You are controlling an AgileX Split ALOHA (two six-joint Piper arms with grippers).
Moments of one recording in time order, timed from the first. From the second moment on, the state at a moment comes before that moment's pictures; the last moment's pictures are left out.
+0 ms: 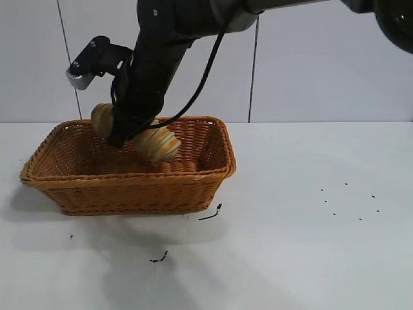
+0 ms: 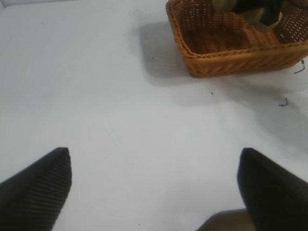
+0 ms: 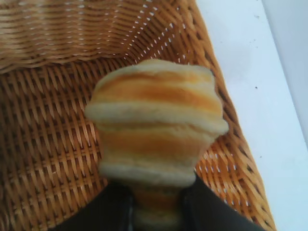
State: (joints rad) left arm -0.04 -0.01 -0.50 0.00 1.07 0.07; right arm 0.67 2.46 -2.13 0.00 0.67 -0.63
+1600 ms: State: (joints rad) left arm -0.04 -0.01 -0.50 0.00 1.07 0.07; right arm 0.24 2.35 -2.31 0.00 1.16 -0.03
